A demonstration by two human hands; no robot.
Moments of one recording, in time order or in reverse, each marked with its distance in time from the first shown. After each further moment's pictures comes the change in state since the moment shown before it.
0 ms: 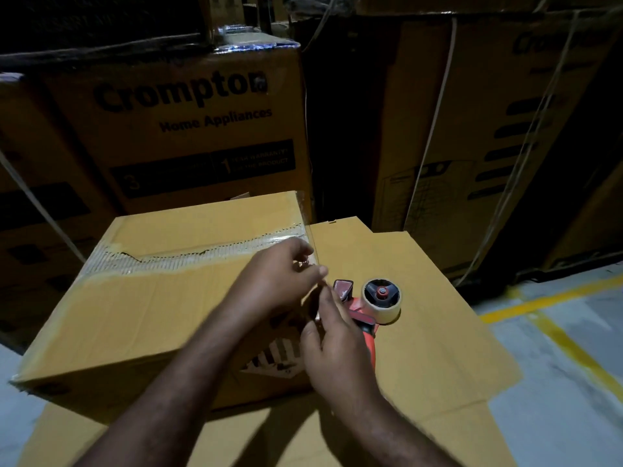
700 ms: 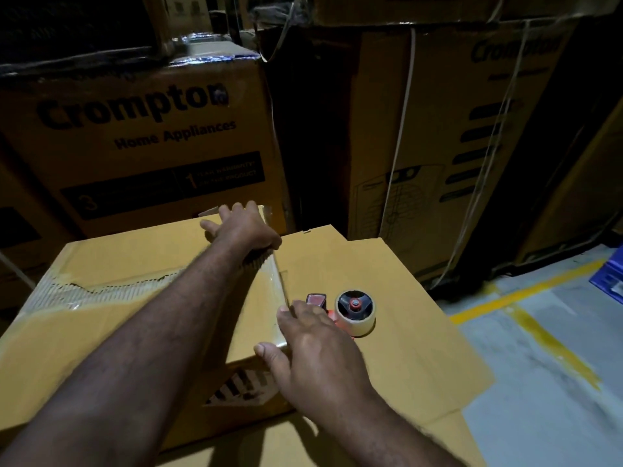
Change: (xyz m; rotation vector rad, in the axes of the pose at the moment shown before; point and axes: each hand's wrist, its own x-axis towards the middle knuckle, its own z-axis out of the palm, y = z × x) left_hand 0.166 -0.014 0.017 0.483 0.125 -0.244; right_hand 0.019 -0.014 -0.045 -0.521 -0.245 -0.132
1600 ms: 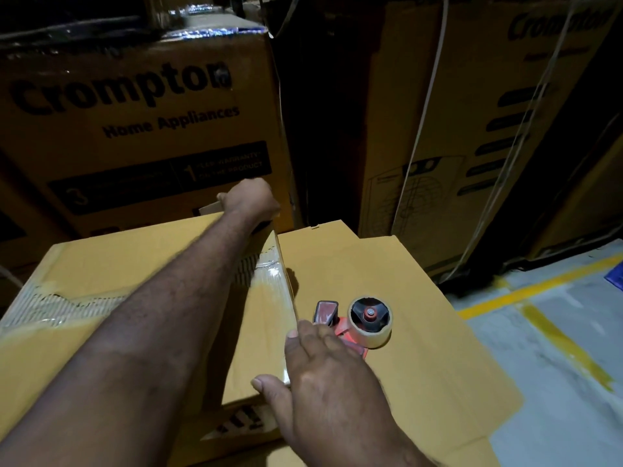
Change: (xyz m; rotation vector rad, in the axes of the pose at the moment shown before) left_hand 0.086 0.006 0.007 -0.022 0.030 0.047; right_hand 0.021 -0.007 0.004 -0.121 -0.063 0.053
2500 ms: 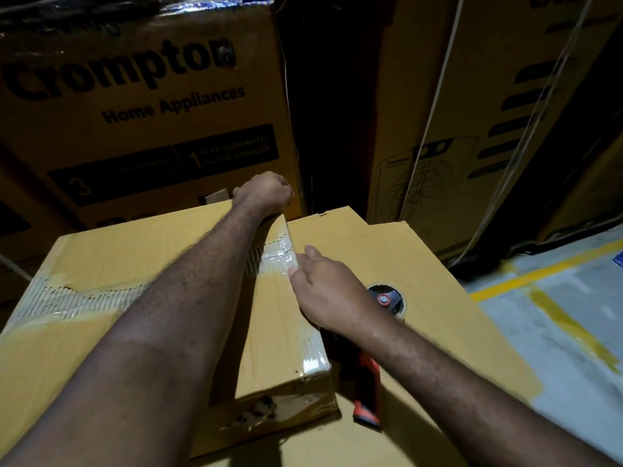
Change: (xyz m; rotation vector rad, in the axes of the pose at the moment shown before) left_hand 0.017 -0.014 0.023 -0.195 -0.058 0.110; right_hand 0.106 0.022 0.006 0.445 -0.092 0.085
